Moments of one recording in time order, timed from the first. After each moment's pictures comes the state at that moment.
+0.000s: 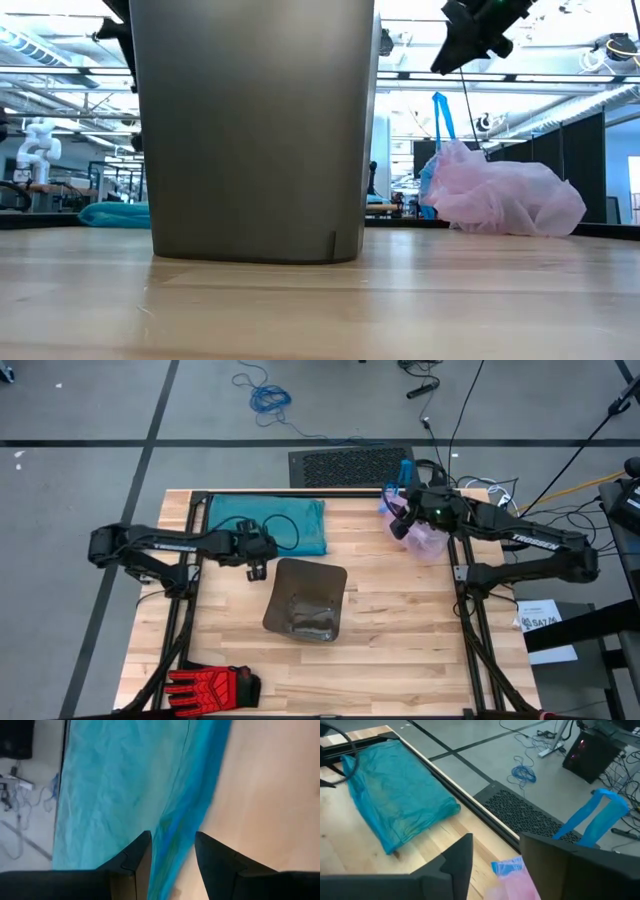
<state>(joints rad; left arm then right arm) 0.18 1.30 0.79 -0.71 -0.47 0.11 -0.32 1.00 1.02 -0.58 0.47 0.14</state>
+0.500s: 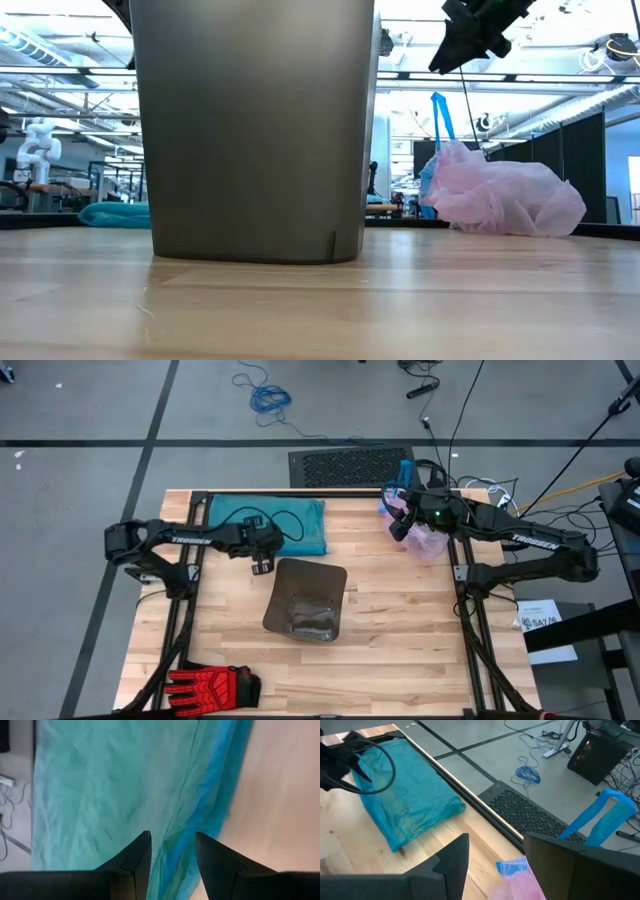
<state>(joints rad) 0.31 1.44 0.79 -0.59 -0.37 0.24 -0.30 1.00 1.02 -0.58 0.46 0.14</state>
